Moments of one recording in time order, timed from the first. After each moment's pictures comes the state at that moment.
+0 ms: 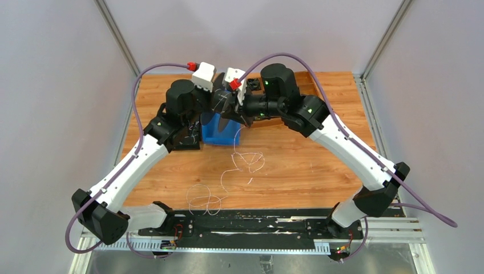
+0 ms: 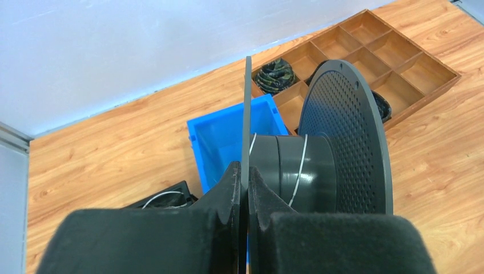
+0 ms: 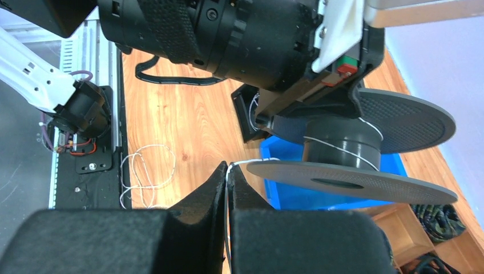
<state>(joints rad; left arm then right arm) -0.55 1.21 1.24 -0.22 -0.21 0.07 0.88 1.54 1.81 -0.60 -0.46 -0.26</state>
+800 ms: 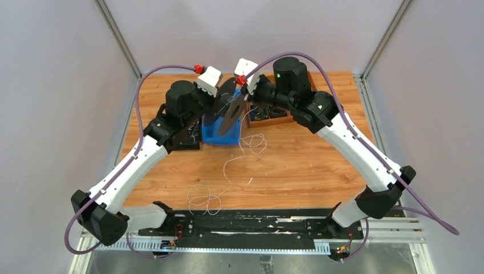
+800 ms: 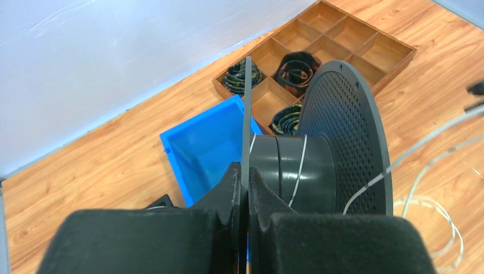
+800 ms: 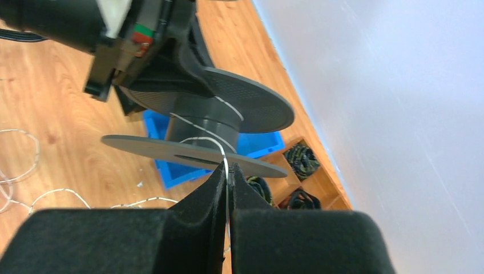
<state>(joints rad) -0.55 1.20 1.23 -0.22 -0.06 0.13 0.80 1.51 1.82 -0.62 -0.19 -0.50</state>
